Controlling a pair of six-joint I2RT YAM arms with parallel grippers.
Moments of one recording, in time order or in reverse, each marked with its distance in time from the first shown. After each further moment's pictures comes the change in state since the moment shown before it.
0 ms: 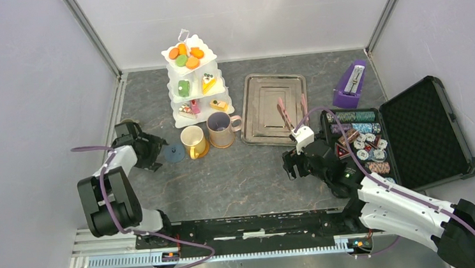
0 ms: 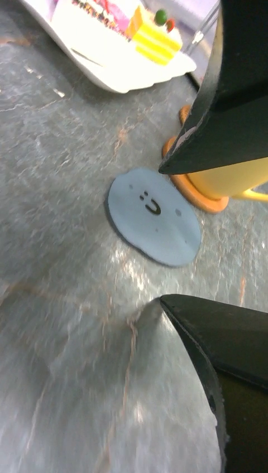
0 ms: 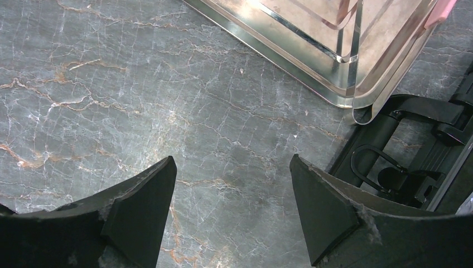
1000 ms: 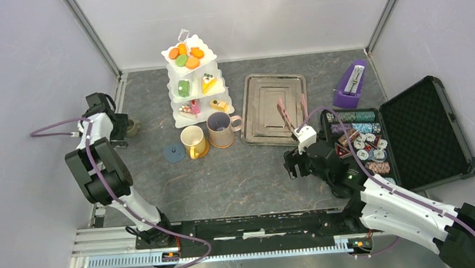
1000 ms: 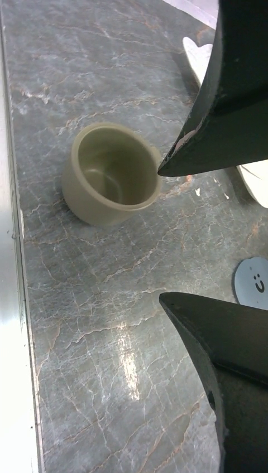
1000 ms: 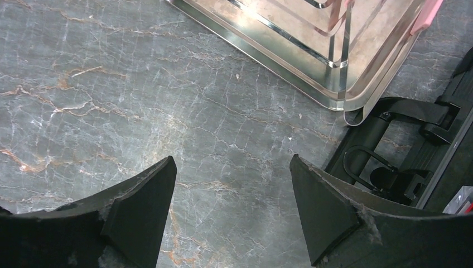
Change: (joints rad) left arm 0.117 0.282 0.564 -0.317 -0.391 -0.182; right arm 0.000 -0.046 -0.005 -0.005 0.013 -0.003
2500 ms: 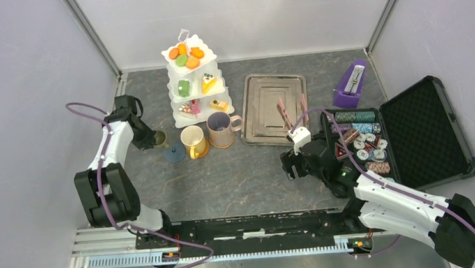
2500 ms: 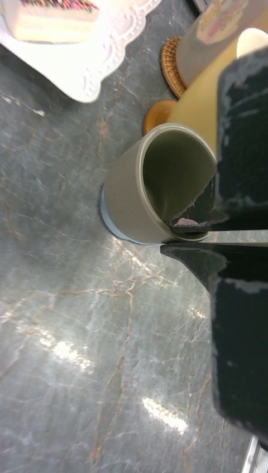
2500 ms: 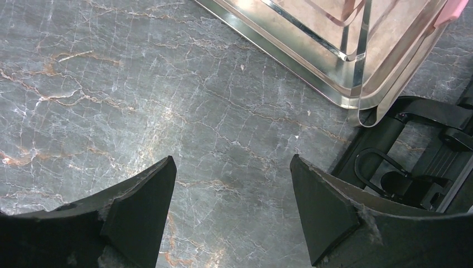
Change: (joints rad) left arm -0.238 -0.213 -0.145 -0.131 0.119 0.526; right arm 0.000 0.096 0.003 0.028 -0.016 -0.021
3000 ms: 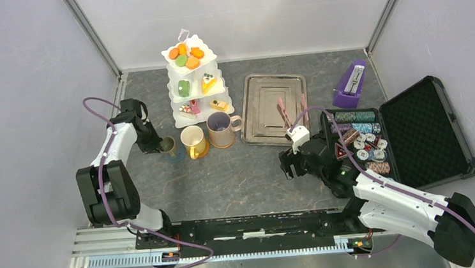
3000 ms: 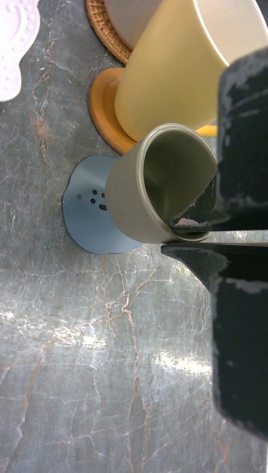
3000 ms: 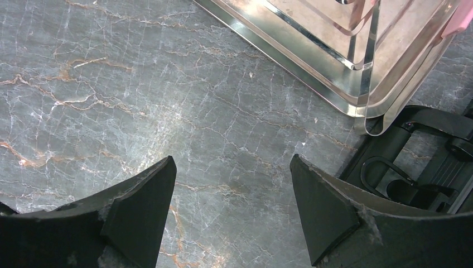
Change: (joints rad) left arm -0.014 -0.001 -0.074 0.014 0.144 0.240; right arm 0.000 0.016 0.019 0.010 -0.021 0.004
